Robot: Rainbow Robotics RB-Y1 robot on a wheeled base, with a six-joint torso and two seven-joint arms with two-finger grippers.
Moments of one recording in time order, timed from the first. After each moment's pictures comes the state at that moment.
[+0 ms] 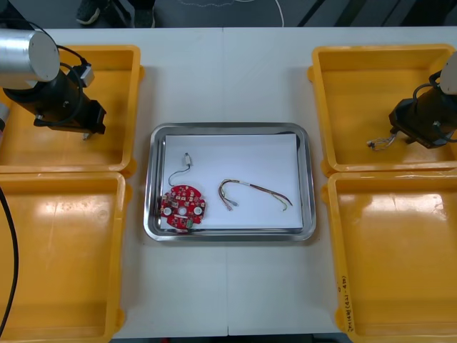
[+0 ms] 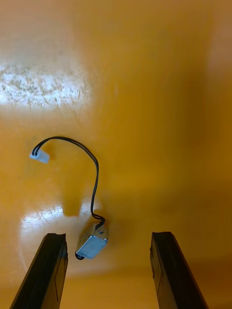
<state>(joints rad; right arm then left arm) -0.85 -0.60 -0.06 -0.90 -0.50 1.31 1.01 -0.84 0.59 -0.07 -1.11 0.58 1.49 -1.60</state>
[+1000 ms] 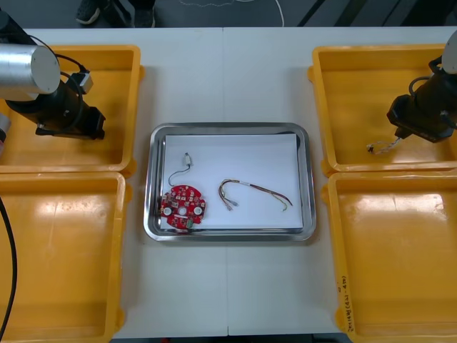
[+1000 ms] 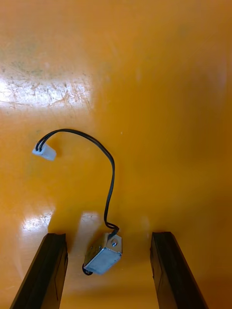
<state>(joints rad) -0.90 -0.60 -0.06 -0.94 -0.50 1.51 1.17 -0.81 0.59 -0.07 -1.11 0.58 1.43 -1.60</state>
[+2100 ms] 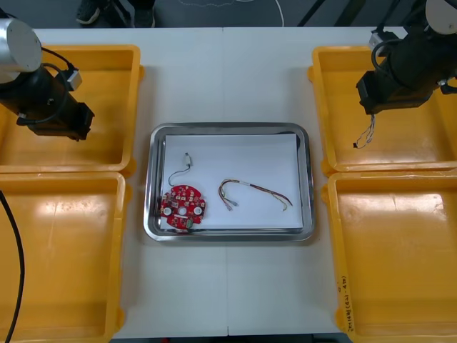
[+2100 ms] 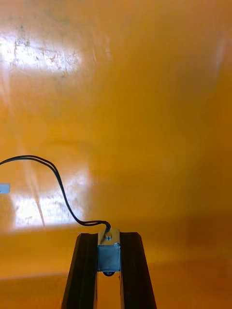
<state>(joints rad) -0.90 -0.61 0.07 -1.42 -0.69 1.81 1.42 -0.85 0.59 0.04 -1.13 0.55 1.66 -1.60</state>
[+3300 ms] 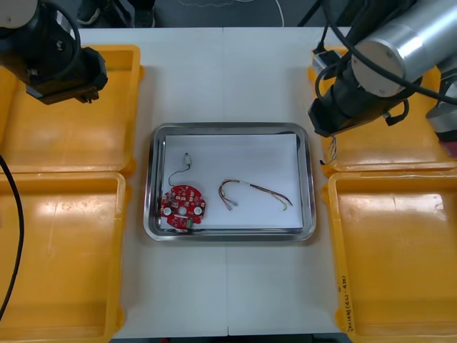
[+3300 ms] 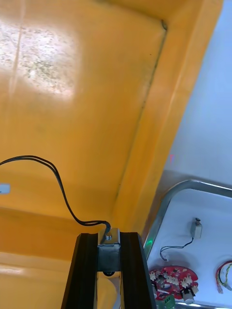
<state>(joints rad) -0.83 -0.59 0.34 -1.73 -0.63 1.76 1.30 -0.86 0.58 0.00 -1.65 0.58 1.91 -0.97</state>
